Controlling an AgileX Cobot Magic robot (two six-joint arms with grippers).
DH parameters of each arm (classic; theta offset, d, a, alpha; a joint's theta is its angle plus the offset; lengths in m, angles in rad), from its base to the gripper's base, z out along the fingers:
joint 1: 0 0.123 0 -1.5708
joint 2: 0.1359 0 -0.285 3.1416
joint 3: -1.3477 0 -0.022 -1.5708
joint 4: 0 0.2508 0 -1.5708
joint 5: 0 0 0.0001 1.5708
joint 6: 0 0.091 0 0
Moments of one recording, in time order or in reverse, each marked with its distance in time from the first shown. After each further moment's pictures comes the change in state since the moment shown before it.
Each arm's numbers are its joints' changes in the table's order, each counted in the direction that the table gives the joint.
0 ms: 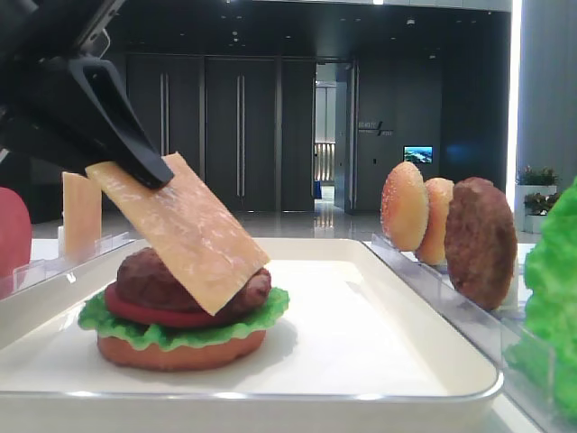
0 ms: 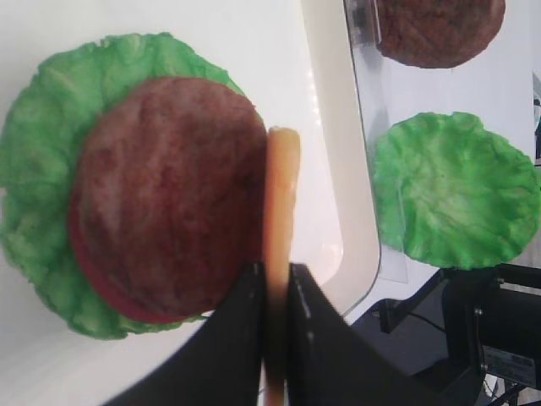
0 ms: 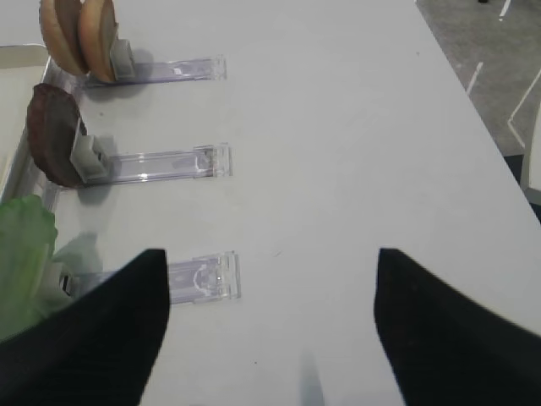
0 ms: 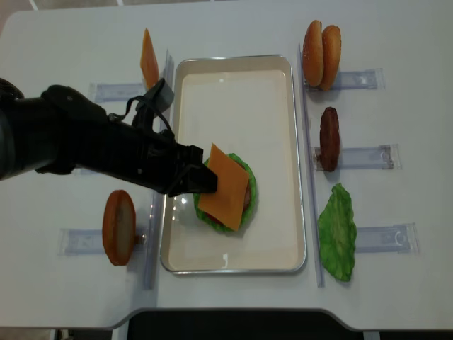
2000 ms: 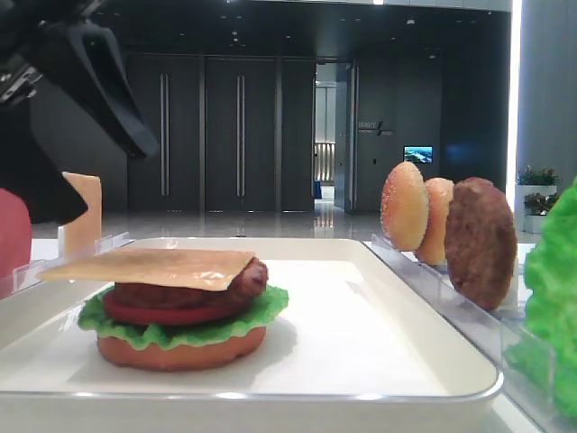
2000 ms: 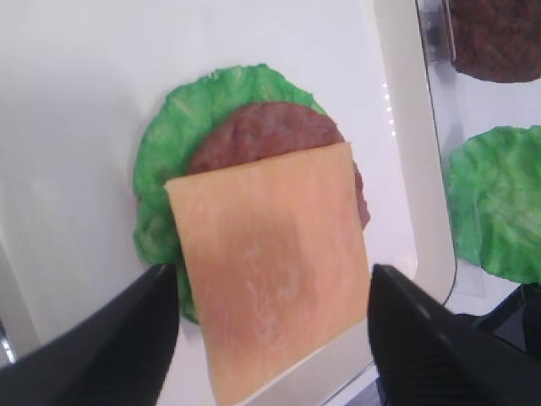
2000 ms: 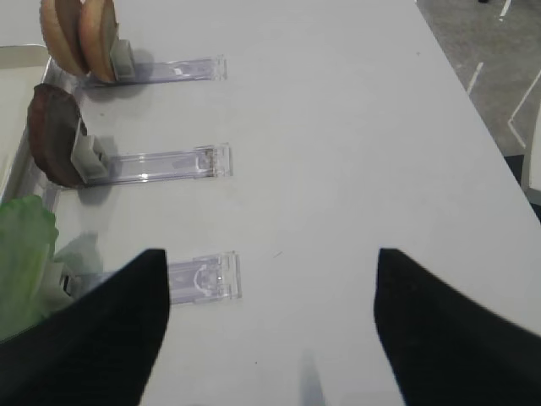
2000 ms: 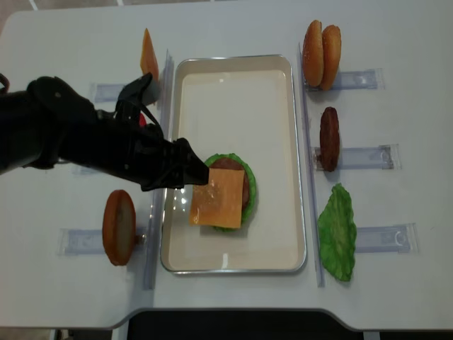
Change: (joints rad) left arm 0.030 -0.056 0.023 0.223 -0.069 -0.138; right arm 0.000 0.000 0.000 0.001 0.000 0.000
